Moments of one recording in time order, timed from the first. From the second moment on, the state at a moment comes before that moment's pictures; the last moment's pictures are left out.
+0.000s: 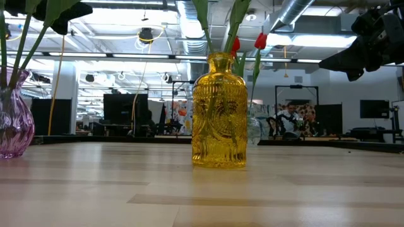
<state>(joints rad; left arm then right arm) -0.35 0.10 0.44 -0.32 -0.63 0.08 0.01 0.06 0.19 -0.28 0.29 0.12</state>
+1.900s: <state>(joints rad) 0.14 0.24 0.03 0.29 -0.20 0.10 0.01 0.06 0.19 -0.29 0.29 0.04</state>
